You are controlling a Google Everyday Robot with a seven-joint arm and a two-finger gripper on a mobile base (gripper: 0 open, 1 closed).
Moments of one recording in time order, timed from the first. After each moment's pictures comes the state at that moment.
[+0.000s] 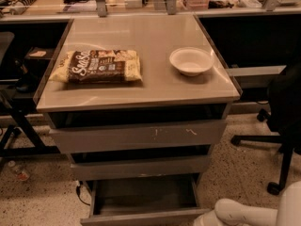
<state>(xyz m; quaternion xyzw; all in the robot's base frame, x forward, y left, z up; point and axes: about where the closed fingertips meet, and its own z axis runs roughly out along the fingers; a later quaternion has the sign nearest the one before) 0.344 -0.151 0.193 -0.31 0.89 0.33 0.07</state>
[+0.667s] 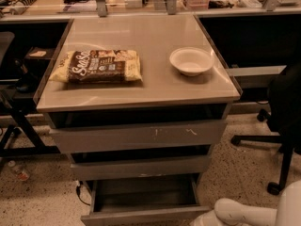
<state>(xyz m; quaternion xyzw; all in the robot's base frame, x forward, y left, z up) 0.344 -0.151 0.193 -0.31 0.89 0.33 0.07</state>
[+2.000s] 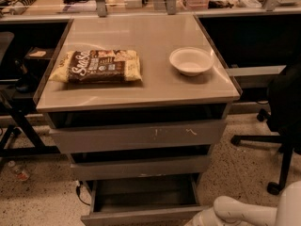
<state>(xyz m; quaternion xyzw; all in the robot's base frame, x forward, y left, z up) 0.358 -0.146 0.193 -0.33 0.88 0.32 0.08</state>
